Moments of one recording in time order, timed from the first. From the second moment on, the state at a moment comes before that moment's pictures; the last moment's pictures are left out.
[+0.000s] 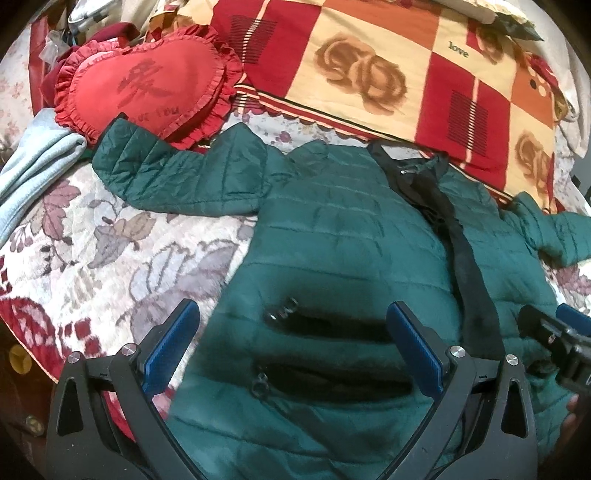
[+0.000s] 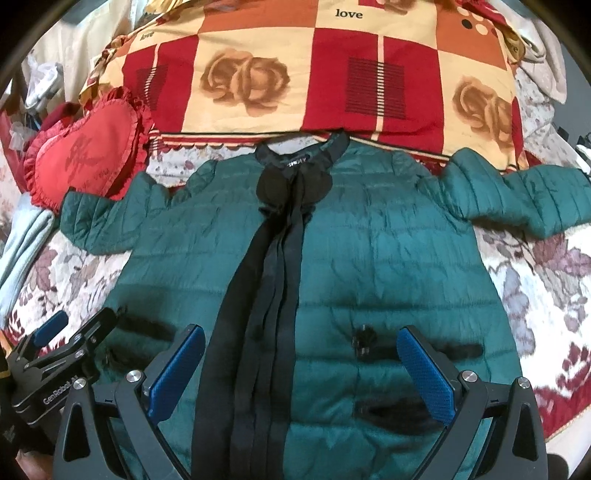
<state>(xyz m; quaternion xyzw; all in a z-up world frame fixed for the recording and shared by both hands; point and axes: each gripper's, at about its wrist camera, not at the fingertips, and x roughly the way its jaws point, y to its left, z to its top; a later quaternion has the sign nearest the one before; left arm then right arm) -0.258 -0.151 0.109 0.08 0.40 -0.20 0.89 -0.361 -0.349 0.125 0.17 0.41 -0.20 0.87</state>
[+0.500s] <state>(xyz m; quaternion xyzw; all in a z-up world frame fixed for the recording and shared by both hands) -0.173 -0.121 0.113 0.06 0.41 -0.12 0.90 -0.314 -0.373 0.121 0.17 0.41 -0.19 0.87</state>
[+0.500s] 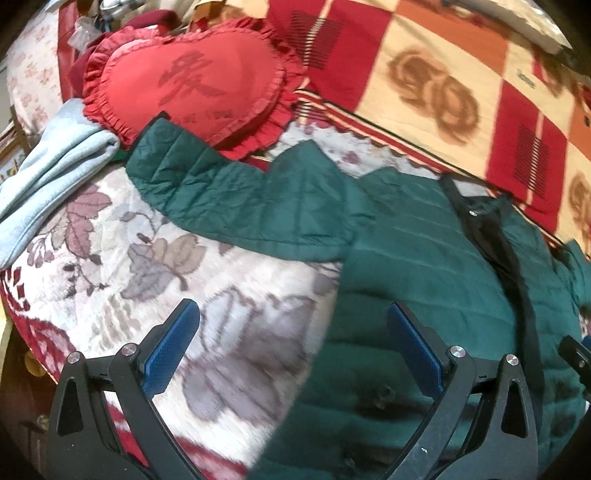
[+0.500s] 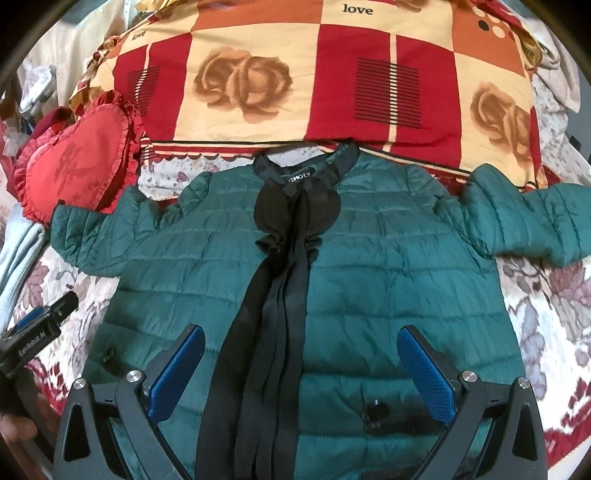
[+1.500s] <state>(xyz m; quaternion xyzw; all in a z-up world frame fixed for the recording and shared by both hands) -0.043 -0.045 0.097 0.03 0.41 0.00 0.91 -0.278 -0.394 0.105 0.16 0.43 -0.21 0.86</state>
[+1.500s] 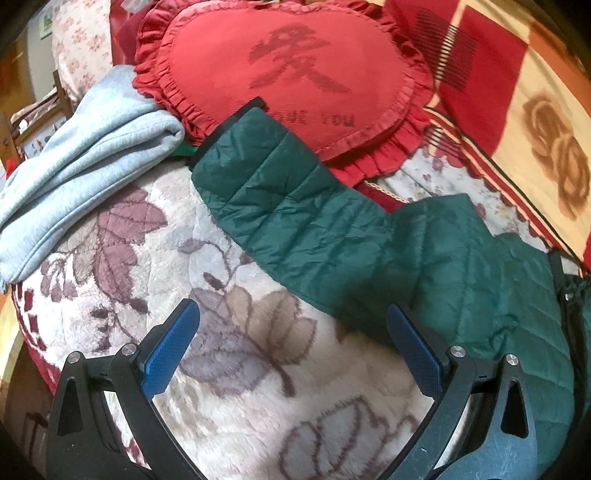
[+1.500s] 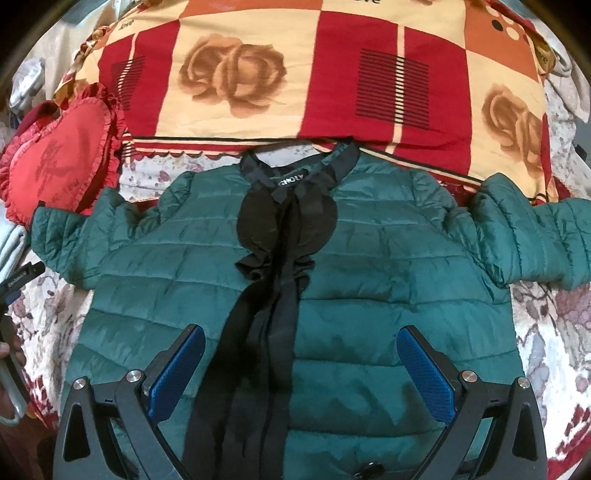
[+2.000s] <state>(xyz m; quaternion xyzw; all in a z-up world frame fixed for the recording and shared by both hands) 0.036 0.005 0.095 -0.01 0.38 0.07 0.92 -0.278 -0.397 0.100 0.17 0.43 -0.20 0.86</state>
